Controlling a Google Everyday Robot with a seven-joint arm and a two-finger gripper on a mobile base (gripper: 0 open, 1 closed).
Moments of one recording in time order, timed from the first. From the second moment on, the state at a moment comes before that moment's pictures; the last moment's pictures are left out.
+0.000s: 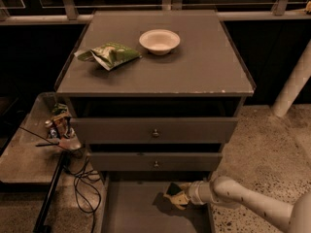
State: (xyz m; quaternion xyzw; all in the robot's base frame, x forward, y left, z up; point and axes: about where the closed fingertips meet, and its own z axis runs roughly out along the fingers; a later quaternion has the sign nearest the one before) arm 0.531 -0.133 0.264 -0.35 0.85 0.27 0.29
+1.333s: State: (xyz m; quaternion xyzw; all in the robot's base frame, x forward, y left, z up) arm 0.548 -0.131 0.176 -0.34 0.86 0.25 0.28
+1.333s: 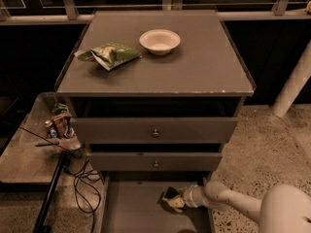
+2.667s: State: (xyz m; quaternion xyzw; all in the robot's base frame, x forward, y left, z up) arm 0.536 -0.123 0.148 -0.37 0.86 0.22 0.25
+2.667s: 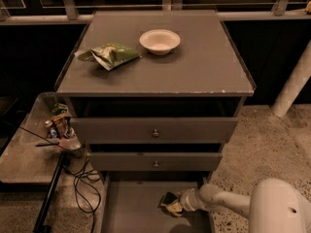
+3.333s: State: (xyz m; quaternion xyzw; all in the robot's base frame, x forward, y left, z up) arm 0.536 -0.123 0.148 -0.37 0.86 0.22 0.25
